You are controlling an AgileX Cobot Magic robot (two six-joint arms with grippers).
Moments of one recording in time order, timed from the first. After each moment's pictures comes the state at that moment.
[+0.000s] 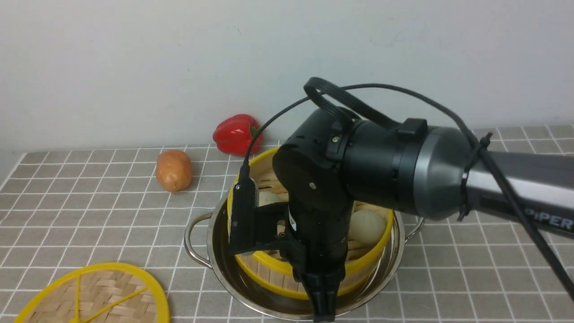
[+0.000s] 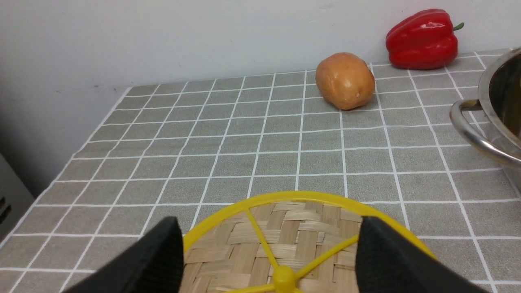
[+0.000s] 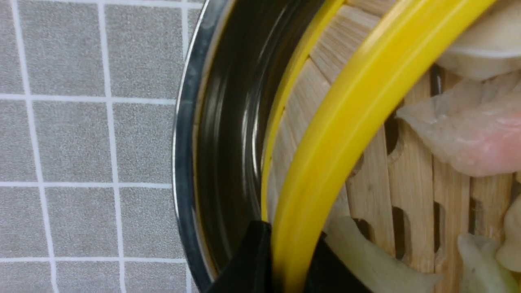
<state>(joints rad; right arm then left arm) 0.90 1.96 -1.60 -0.08 1.25 -0.55 0.11 0.00 0.01 0.03 0.35 0.09</state>
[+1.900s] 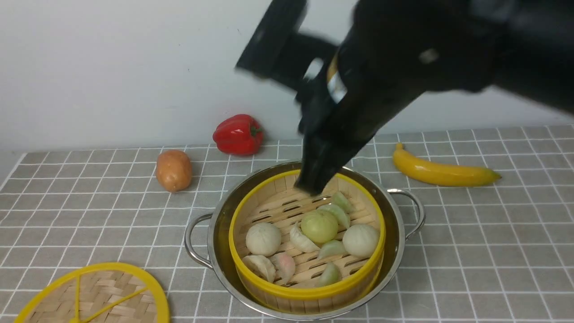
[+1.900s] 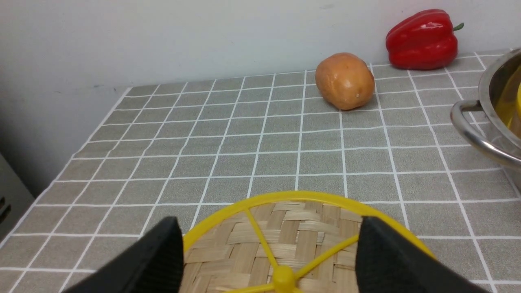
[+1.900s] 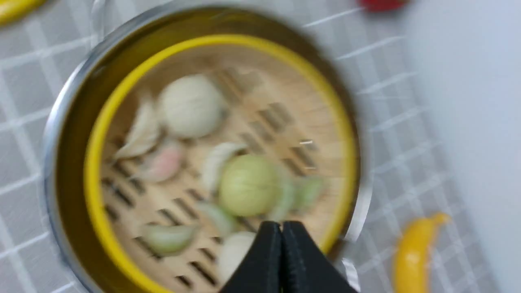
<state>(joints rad) 0.90 1.67 -1.75 -0.32 1.23 -0.05 0.11 0.00 0.01 0.03 0.35 0.09</state>
